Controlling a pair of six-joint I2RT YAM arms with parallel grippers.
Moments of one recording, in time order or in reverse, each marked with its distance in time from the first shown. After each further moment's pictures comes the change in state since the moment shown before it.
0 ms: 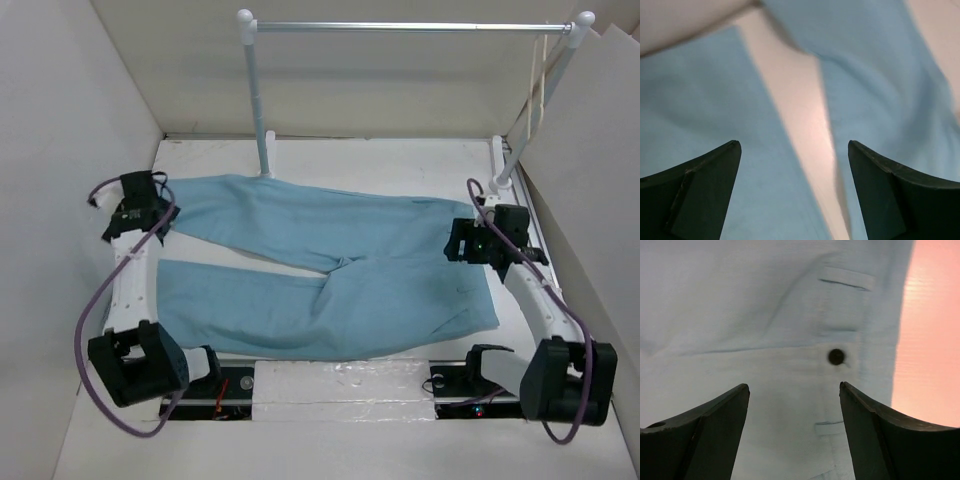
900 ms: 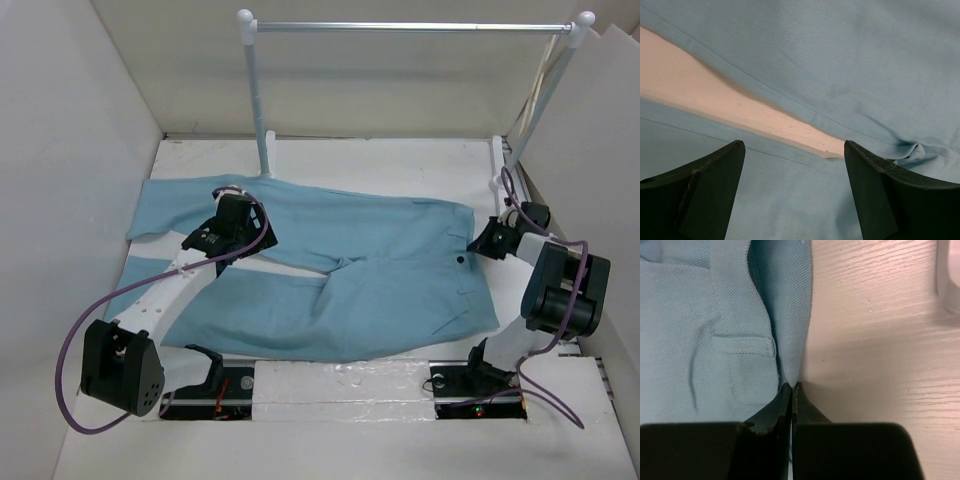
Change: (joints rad) left arm -0.677 -0.075 -0.258 0.268 0.266 0.127; right arm -0.328 0.549 0.090 0.296 -0.210 0.114
